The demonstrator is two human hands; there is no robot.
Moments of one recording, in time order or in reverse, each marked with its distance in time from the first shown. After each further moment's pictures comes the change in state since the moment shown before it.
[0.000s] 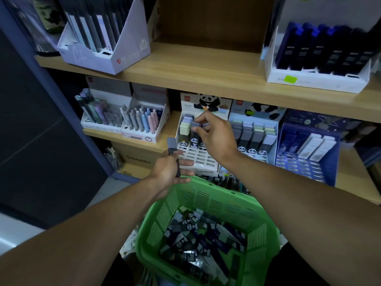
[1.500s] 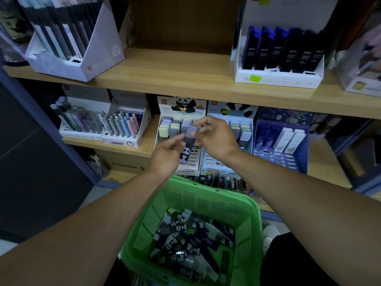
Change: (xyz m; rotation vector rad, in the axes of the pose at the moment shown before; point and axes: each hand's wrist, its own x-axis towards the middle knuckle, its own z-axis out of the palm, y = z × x) left_hand 0.014 0.004 0.039 0.238 -0.058 0.395; right_hand -0.018 -0.007 -0.055 0.182 -0.061 0.330
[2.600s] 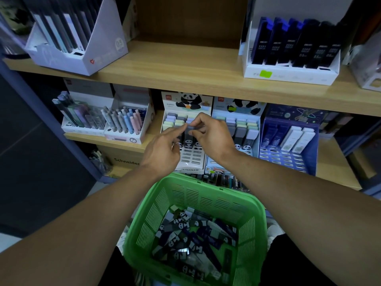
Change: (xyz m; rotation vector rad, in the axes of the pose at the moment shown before) left_hand 0.011 0.000 -0.027 0.674 -0.039 0.430; right_hand 0.014 0.017 0.020 -0.212 0.019 -0.279
